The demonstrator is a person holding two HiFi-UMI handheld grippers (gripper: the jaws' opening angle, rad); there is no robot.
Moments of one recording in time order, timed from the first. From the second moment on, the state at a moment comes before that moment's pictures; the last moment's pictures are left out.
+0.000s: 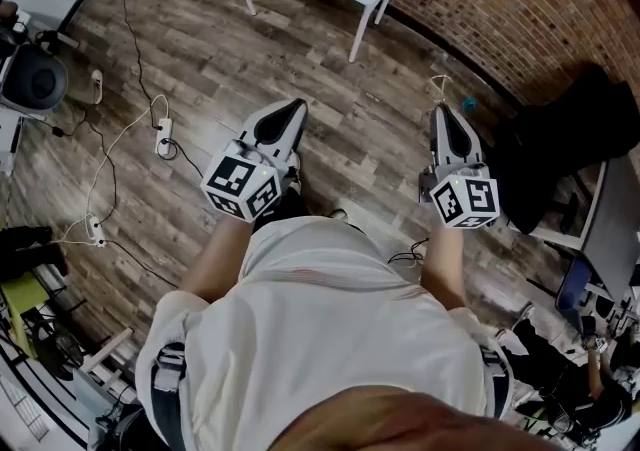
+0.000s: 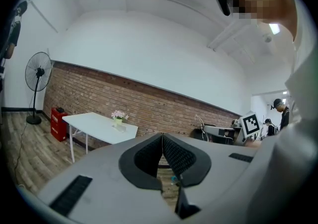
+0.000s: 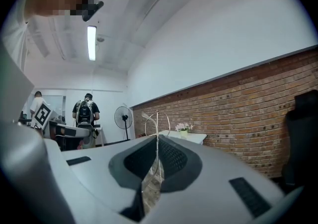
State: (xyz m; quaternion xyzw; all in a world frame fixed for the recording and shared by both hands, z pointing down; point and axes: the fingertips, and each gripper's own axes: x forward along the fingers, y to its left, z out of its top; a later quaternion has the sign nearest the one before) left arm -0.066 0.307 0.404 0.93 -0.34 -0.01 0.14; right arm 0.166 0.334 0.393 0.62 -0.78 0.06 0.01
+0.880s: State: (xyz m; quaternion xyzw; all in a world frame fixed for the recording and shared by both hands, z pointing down) left arm -0.127 0.099 0.382 0.95 -0.28 -0.03 0.14; right arm 0.092 0.156 0.371 0.66 -0.75 0.06 0.02
